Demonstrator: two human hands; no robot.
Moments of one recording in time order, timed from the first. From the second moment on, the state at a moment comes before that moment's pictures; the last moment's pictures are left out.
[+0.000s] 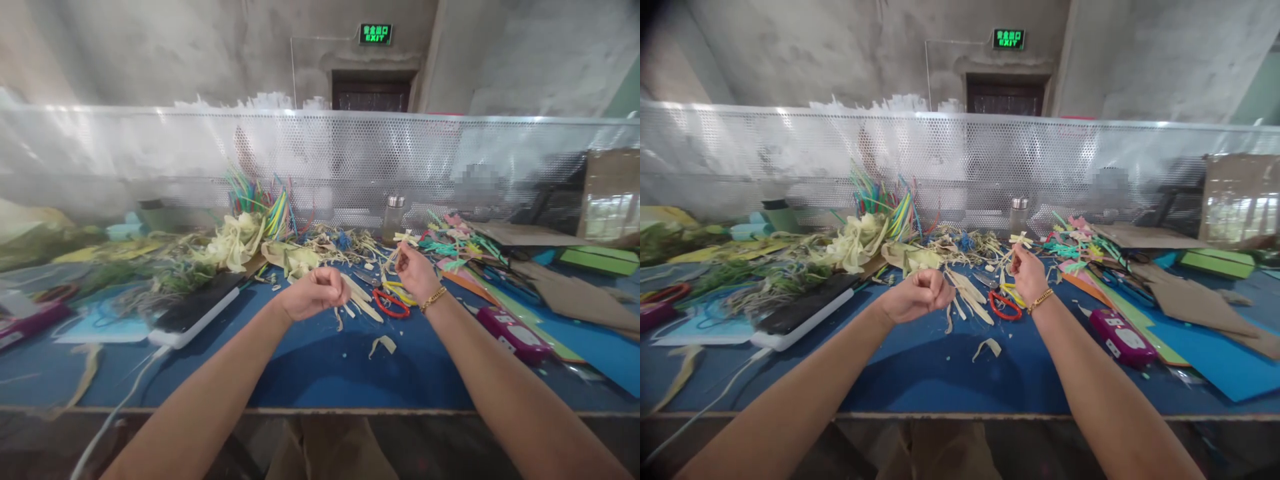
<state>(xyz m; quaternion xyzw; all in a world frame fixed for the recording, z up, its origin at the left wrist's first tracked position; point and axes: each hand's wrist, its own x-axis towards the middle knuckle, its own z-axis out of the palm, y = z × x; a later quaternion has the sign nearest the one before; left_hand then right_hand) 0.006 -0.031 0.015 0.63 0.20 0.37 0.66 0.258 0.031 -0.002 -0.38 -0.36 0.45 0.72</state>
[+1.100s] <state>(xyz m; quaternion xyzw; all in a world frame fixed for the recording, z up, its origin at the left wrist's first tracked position) 0.024 -0.007 -0.011 0.57 0.38 0.47 0.56 0.181 -0.012 -0.014 -0.38 -0.55 0.50 0.55</state>
